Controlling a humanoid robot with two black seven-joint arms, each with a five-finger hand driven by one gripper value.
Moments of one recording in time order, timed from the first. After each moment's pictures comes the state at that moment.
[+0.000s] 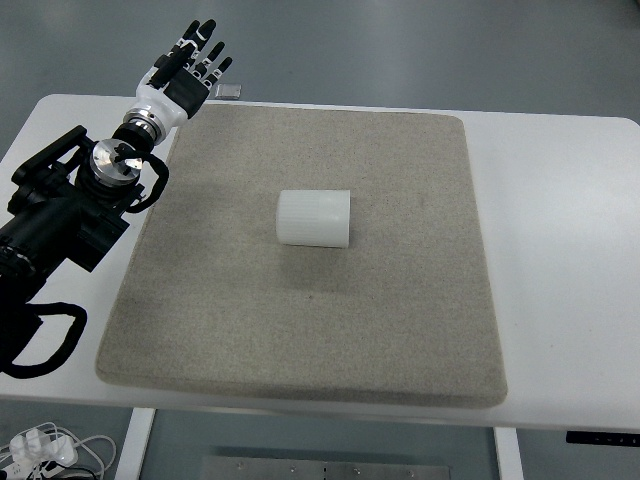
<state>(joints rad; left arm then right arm) -1.02 0.13 -0.79 -0.35 -0.31 -0.27 -0.09 0.01 0.00 -0.01 0.18 0.00 0.03 -0.03</state>
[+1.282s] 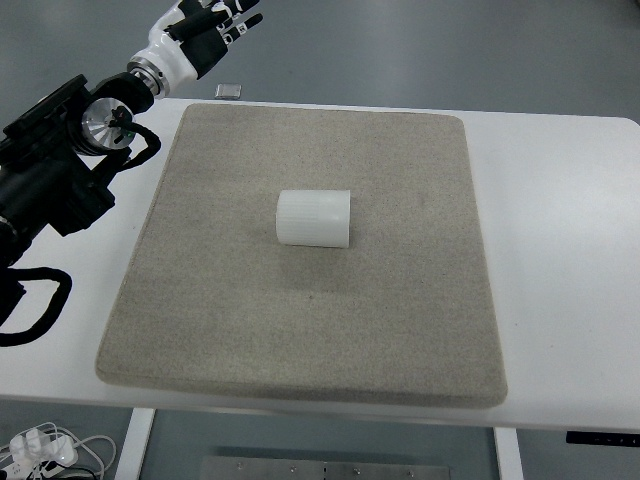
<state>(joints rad) -1.13 0.17 -0.71 -0.43 0.07 -0.40 -0.09 0.01 0.00 -0.01 0.19 0.00 0.03 -0.03</state>
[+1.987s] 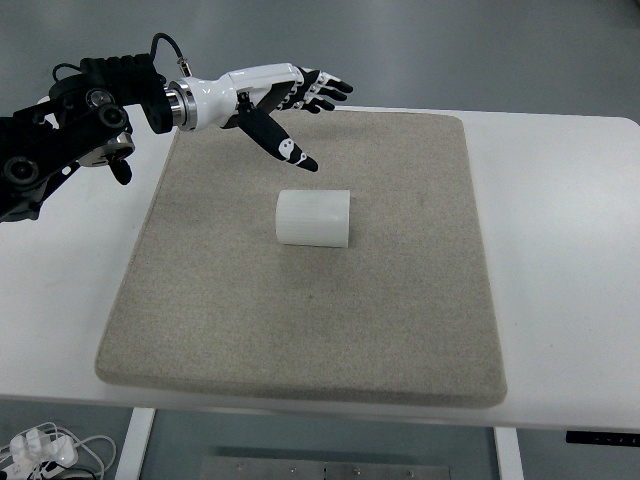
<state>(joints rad) -1.11 0.48 -0.46 -1.11 0.98 -0.39 -0.07 0.01 0.00 -0.01 0.18 0.00 0.03 -0.03</state>
